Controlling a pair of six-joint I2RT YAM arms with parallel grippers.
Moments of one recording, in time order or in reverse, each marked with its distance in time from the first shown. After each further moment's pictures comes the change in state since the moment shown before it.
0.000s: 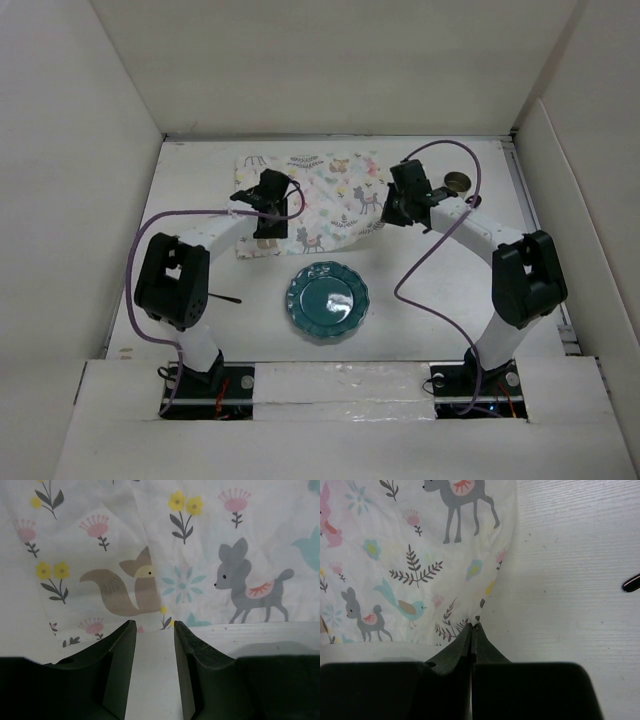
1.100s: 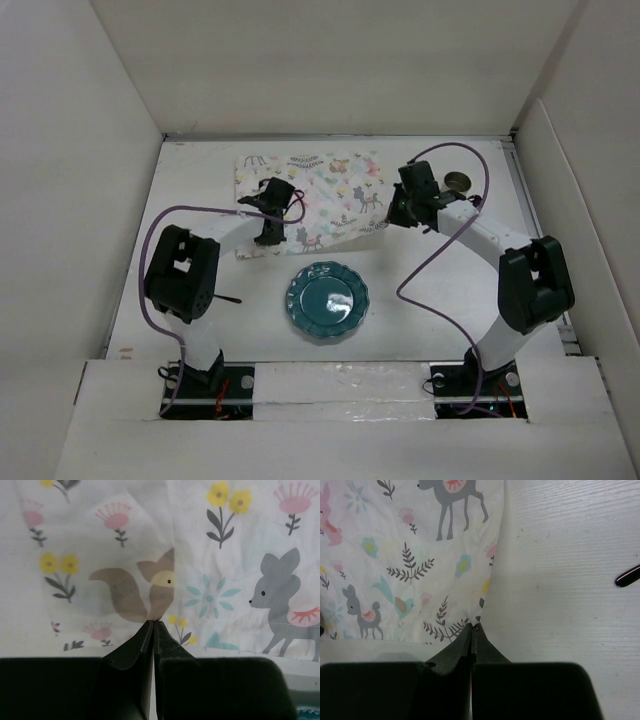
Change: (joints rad) left arm -0.037 0.129 -0.037 0.031 -0.138 -0.060; right arm -0.032 -0.037 -0.050 0.022 -0.042 0.000
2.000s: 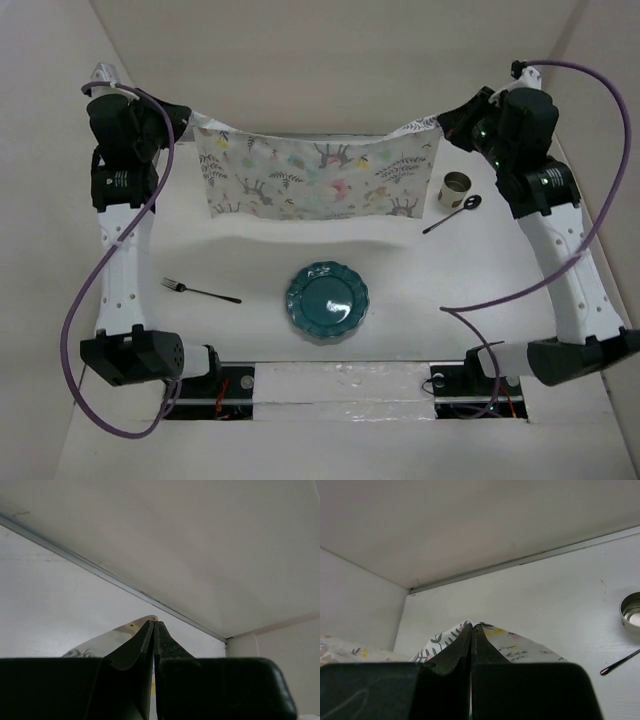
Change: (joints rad) left arm 0.589 -0.496 0.441 0.116 0.515 -0.315; right arm -0.122 -0.376 0.500 -0.161 -0.019 -0.018
